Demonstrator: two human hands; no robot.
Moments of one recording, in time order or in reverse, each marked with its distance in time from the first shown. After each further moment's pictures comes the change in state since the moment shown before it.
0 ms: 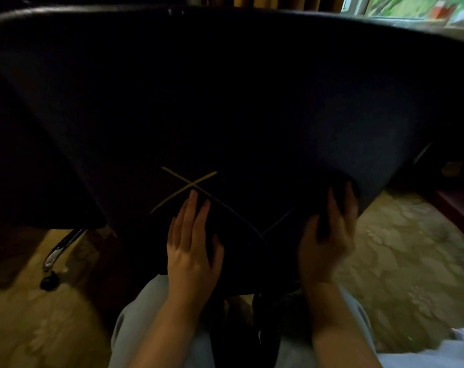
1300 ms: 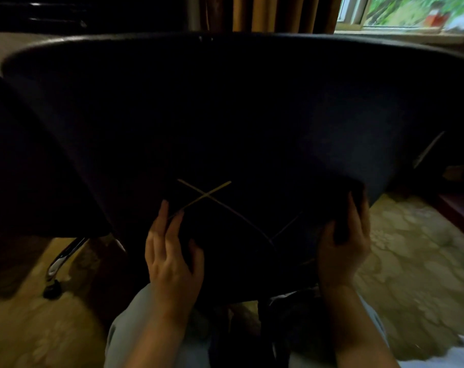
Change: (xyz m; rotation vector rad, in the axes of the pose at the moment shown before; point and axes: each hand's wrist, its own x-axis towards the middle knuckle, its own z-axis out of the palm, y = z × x) left_hand 0.000 -0.014 -0.017 0.102 0.170 -0.093; right_hand 0.013 0.025 -0.013 0.005 -0.035 0.070
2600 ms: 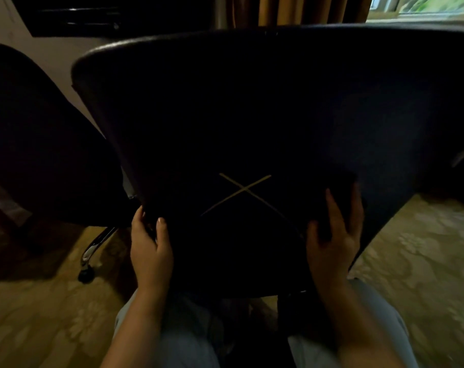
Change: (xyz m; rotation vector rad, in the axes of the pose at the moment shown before) left_hand 0.016 -0.074 -0.027 -0.209 -0.082 -0.565; right_hand -0.028 -0.034 0.025 0.010 -0.153 -0.177
